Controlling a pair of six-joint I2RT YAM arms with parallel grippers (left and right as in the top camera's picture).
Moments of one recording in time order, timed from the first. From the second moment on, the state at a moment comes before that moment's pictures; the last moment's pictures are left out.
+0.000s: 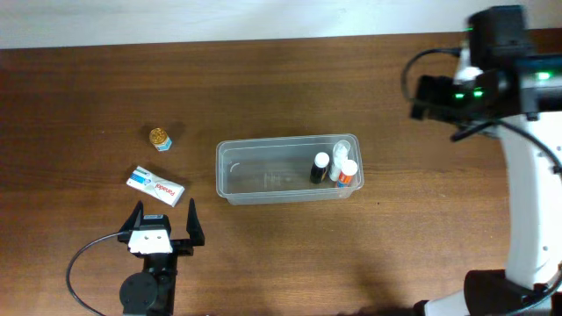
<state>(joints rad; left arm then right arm) -0.09 0.01 0.01 -0.07 -0.10 -0.02 -0.04 1.66 2.04 -1.56 0.06 0.29</state>
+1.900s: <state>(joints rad) 0.07 1.21 1.32 -0.84 0.41 -0.17 -0.19 1.66 2.04 -1.58 0.09 0.29</state>
